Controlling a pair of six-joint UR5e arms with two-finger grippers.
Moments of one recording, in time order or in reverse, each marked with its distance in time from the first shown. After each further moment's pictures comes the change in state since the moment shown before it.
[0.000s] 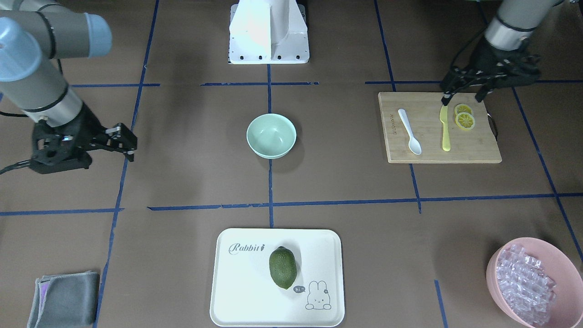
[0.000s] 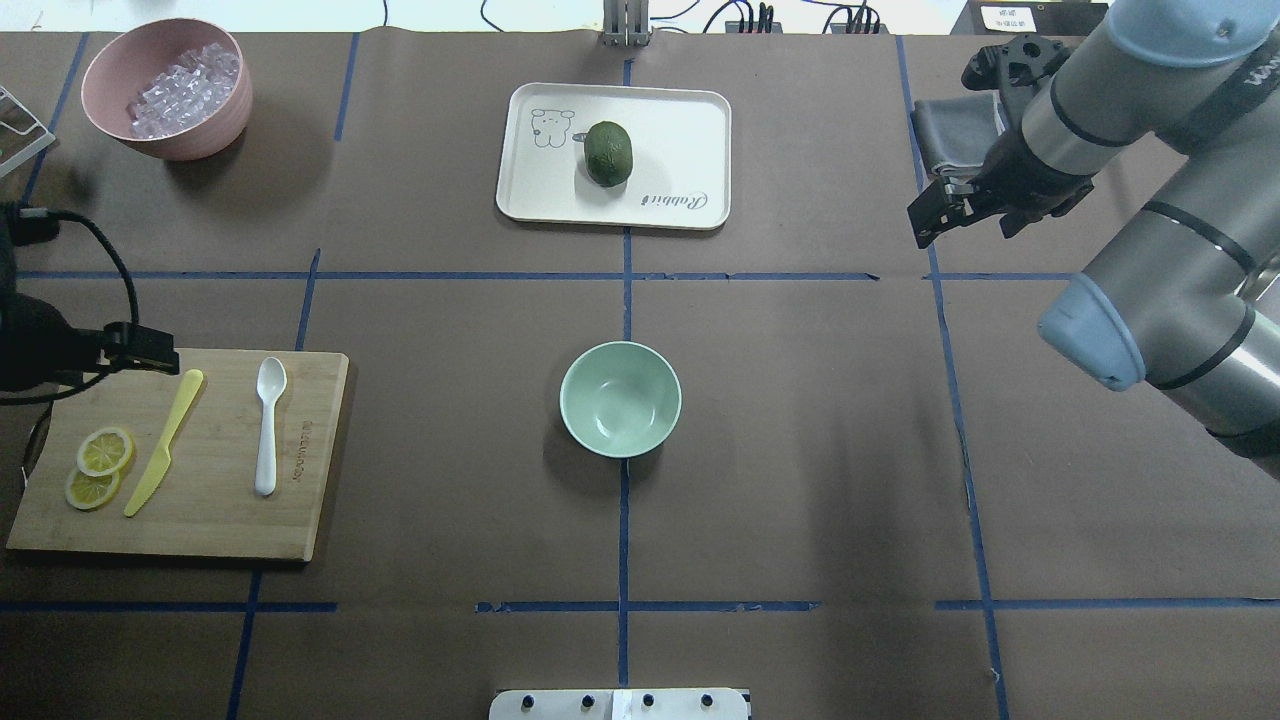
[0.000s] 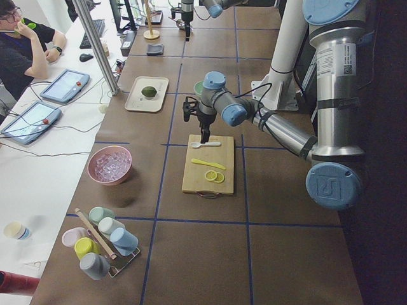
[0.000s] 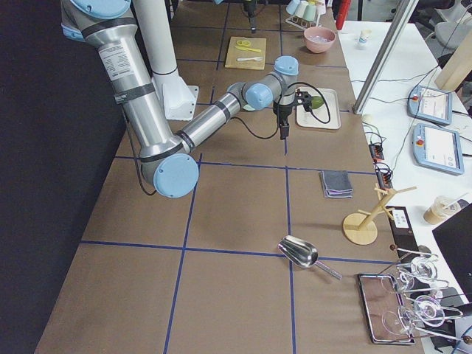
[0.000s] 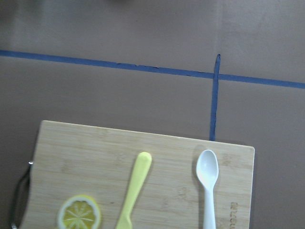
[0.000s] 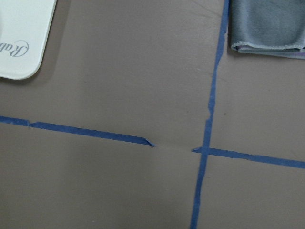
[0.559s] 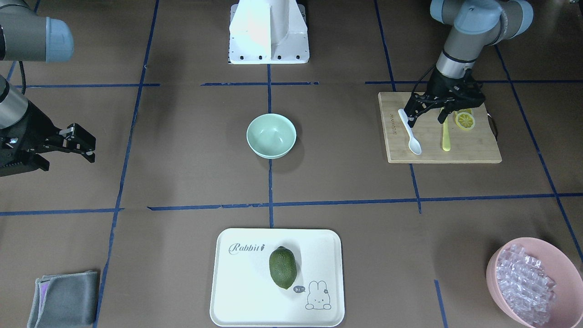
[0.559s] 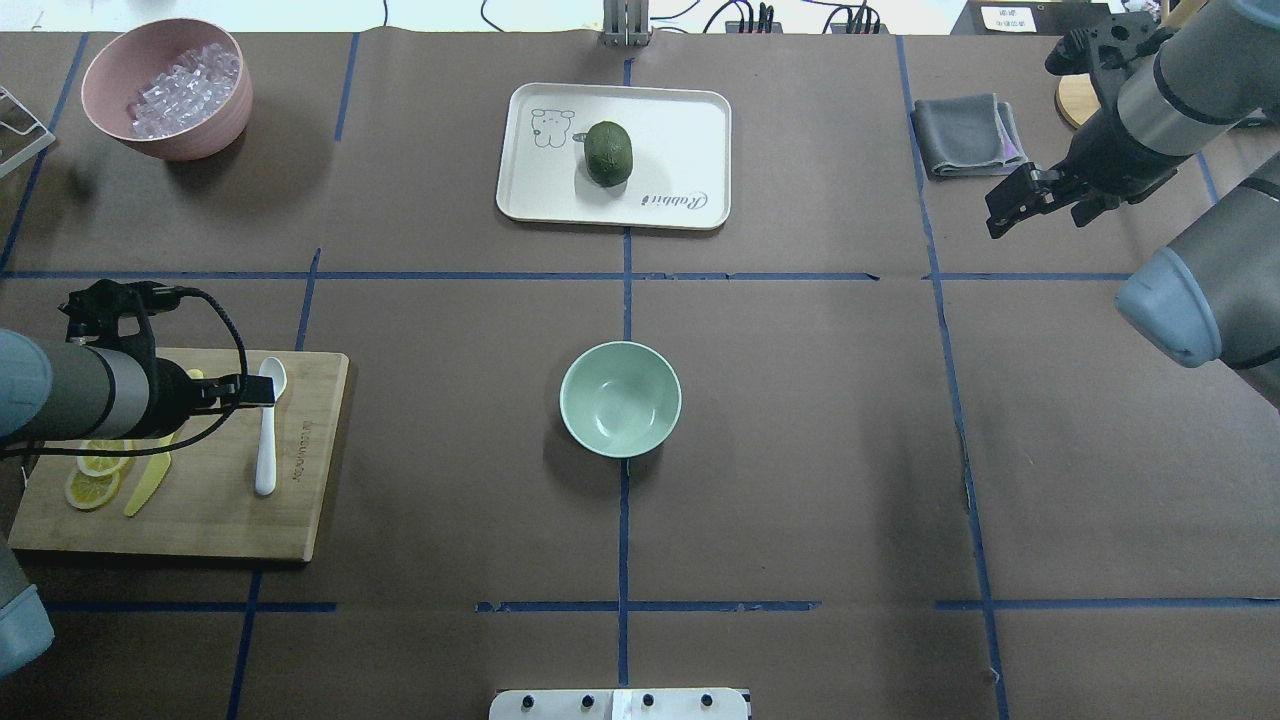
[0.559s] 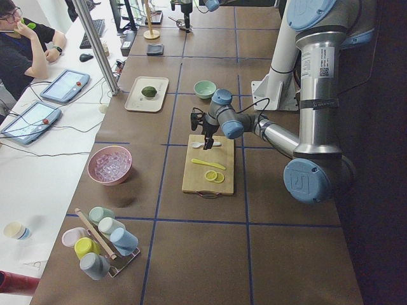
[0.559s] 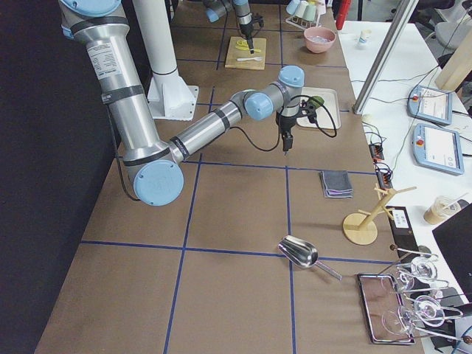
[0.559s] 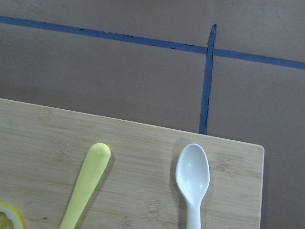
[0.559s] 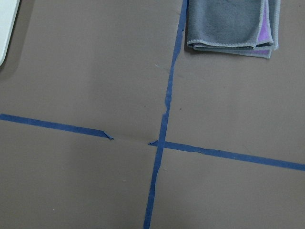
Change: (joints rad) left arm 0.156 -0.068 0.191 -0.191 0.147 -0.133; right arm 0.071 -0.063 0.010 0.001 0.046 -0.086
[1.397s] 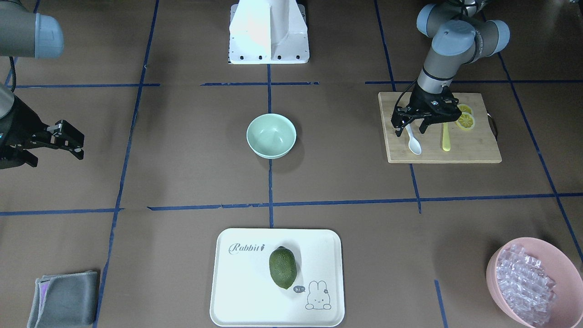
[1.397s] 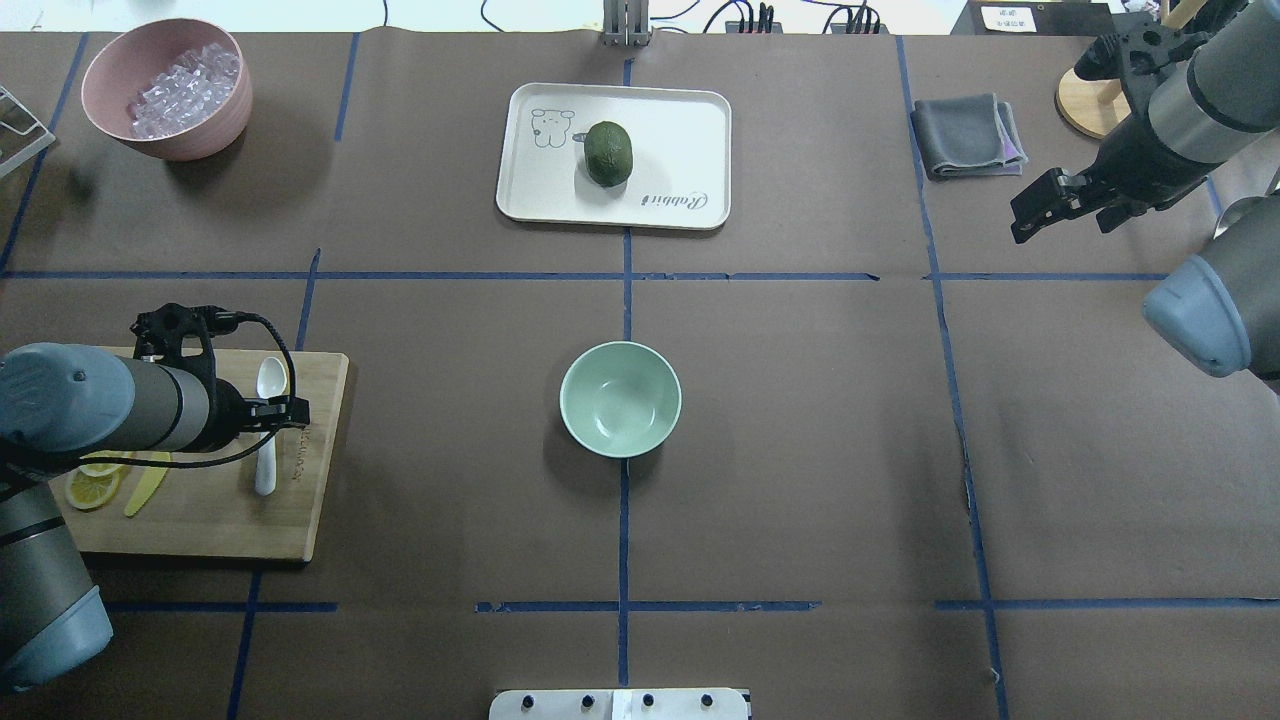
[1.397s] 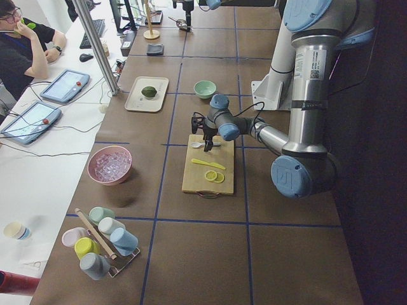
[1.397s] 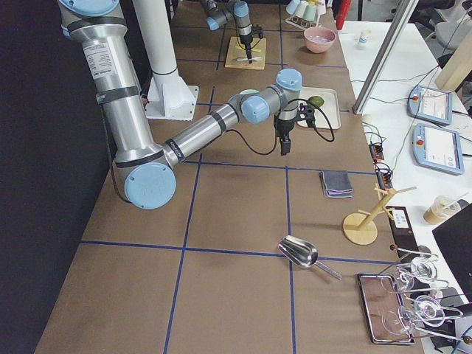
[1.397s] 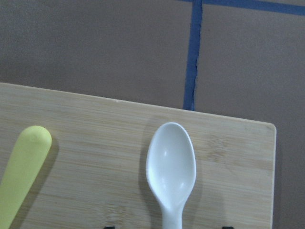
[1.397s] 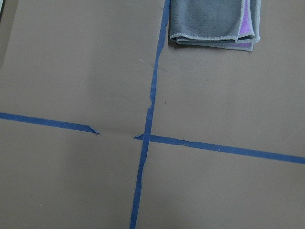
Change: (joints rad) left arm 0.046 -0.055 0.085 -0.001 0.001 0.003; right arm 0.015 -0.033 0.021 0.000 -0.002 -0.002
